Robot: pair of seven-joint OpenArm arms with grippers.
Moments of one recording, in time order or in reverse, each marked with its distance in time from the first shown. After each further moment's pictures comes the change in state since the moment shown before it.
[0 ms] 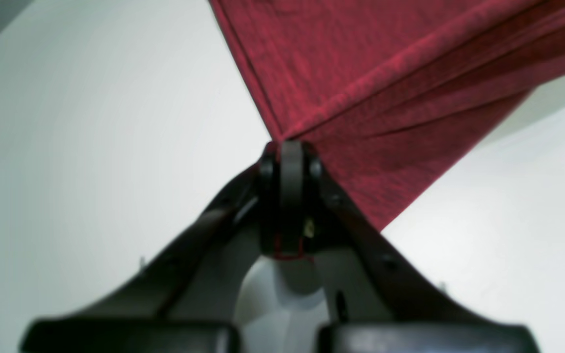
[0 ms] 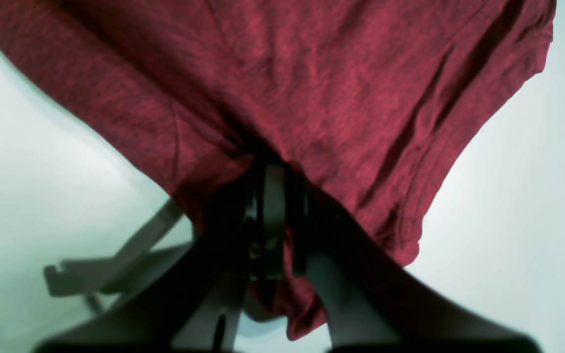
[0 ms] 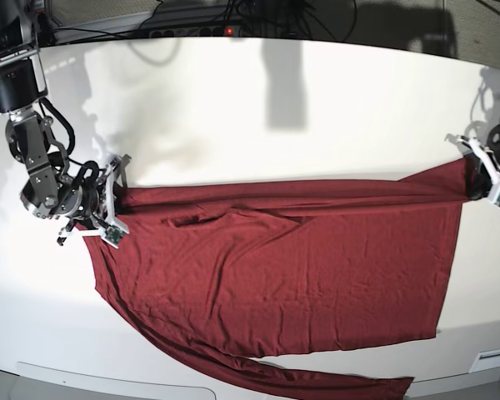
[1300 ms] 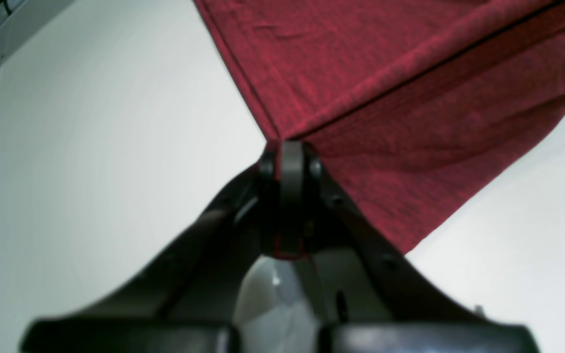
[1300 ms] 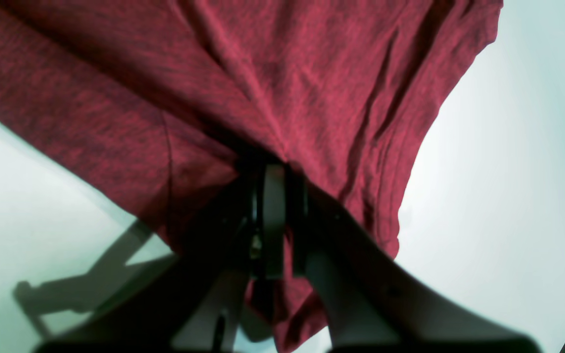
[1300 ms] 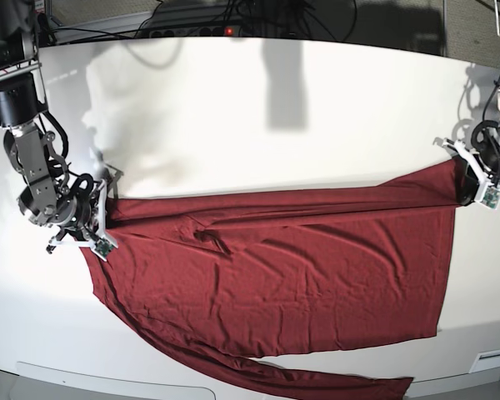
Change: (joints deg) left arm -0.5 3.9 0.0 -0.6 5.1 5.6 -5.7; right arm 4.2 -1.2 0.0 -8.8 -4.7 -5.7 5.8
